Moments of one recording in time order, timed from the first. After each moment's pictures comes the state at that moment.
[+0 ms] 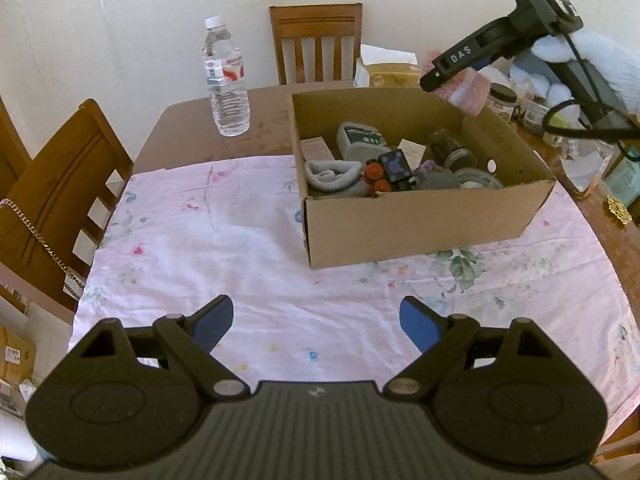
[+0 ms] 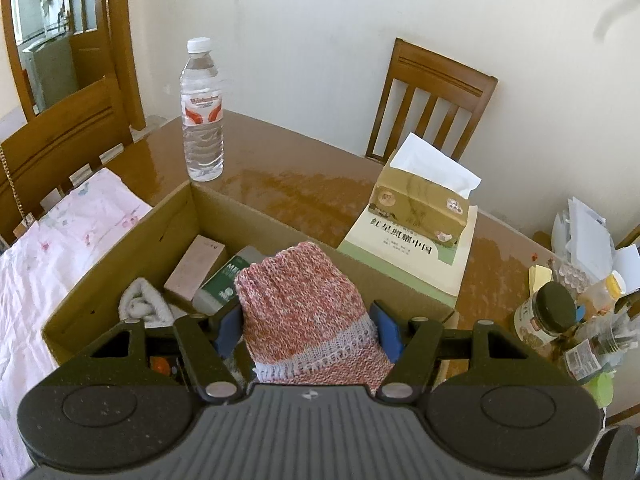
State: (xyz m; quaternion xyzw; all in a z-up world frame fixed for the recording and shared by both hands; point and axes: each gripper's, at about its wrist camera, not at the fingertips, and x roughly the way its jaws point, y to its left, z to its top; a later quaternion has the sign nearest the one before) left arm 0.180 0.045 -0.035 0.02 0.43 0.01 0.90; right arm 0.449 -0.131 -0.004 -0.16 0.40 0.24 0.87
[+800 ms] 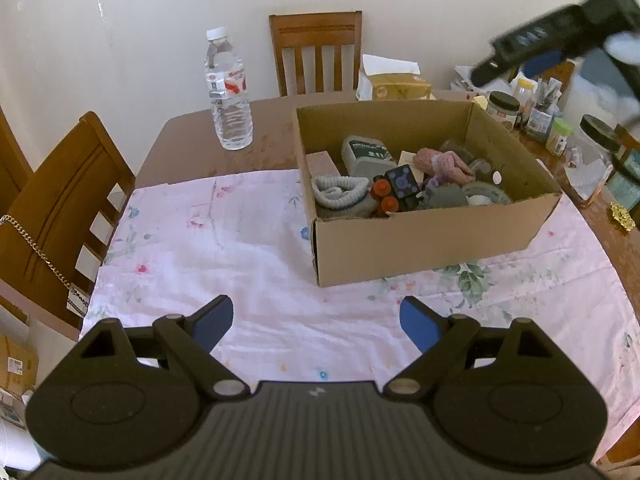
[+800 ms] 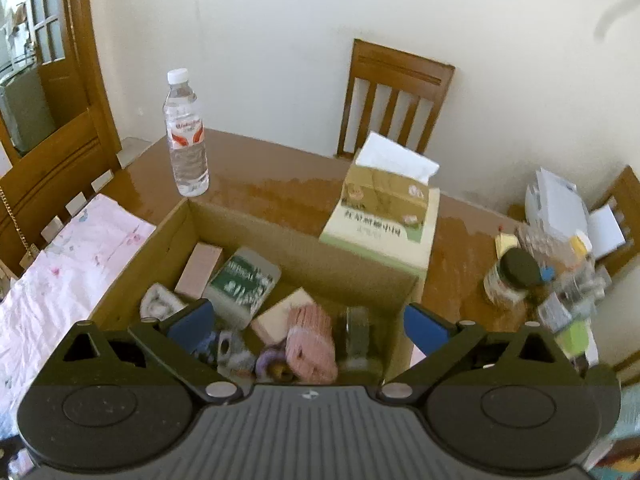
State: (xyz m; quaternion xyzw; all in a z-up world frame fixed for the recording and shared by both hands) left arm 0.193 0.051 -0.030 0.02 0.42 0.01 0.91; right arm 0.401 -0.154 0.038 -0.12 0.41 0.20 0.88
